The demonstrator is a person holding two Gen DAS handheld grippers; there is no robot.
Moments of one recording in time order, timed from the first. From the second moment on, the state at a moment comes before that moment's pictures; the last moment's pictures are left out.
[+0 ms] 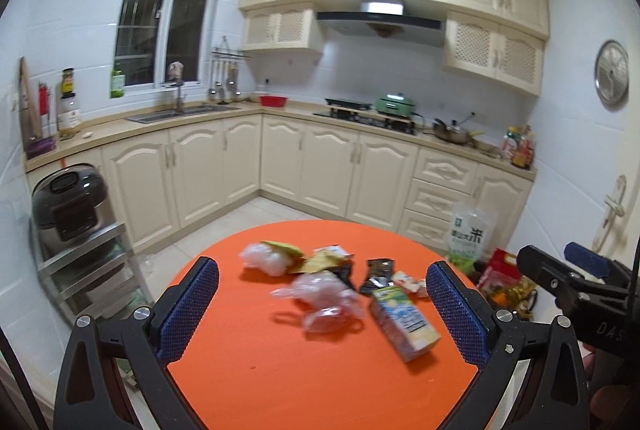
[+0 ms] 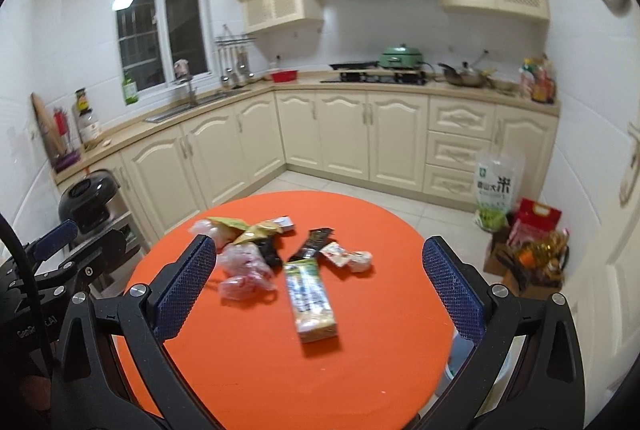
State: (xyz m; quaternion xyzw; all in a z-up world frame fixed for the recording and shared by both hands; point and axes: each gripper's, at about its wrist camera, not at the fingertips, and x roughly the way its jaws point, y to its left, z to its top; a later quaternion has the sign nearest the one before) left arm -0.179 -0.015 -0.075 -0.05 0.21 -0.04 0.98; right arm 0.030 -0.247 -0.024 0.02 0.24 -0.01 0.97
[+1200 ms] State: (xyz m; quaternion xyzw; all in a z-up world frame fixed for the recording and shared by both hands) left arm 0.061 -0.028 -0.107 -0.04 0.39 -0.04 0.92; right arm 0.175 -0.263 -0.202 0.00 0.46 0.03 0.89
